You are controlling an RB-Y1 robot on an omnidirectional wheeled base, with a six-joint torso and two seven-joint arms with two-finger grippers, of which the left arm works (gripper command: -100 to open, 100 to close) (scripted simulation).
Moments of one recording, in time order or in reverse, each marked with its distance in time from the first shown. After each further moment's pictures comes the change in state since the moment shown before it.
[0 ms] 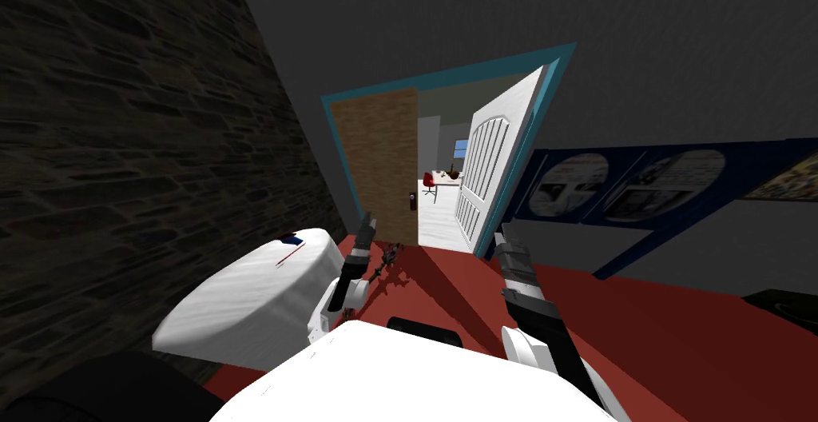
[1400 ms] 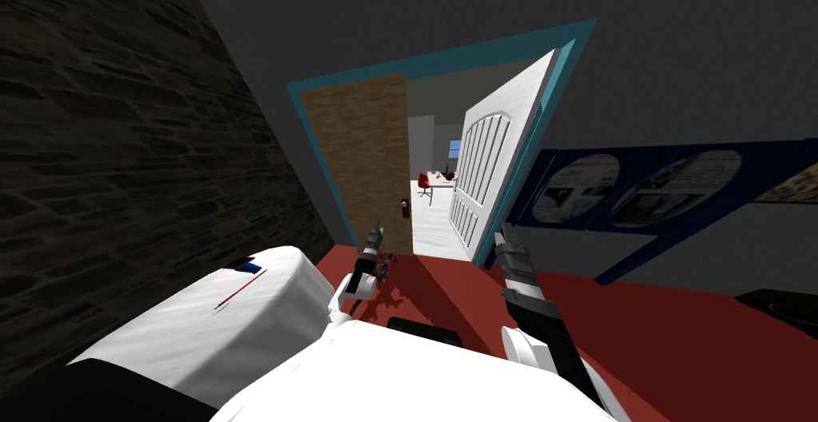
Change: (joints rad) arm -0.149 -0.003 0.013 0.312 0.021 0.098 0.023
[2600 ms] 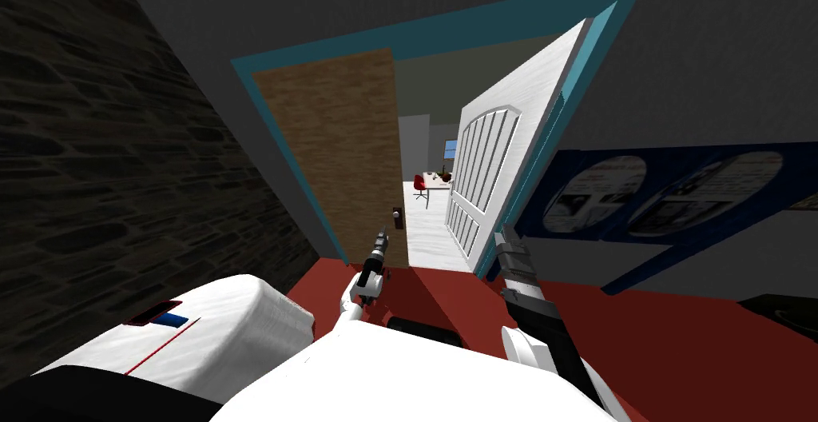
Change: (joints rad) arm -0.118 -0.031 0.012 0.256 0.021 0.079 0.024
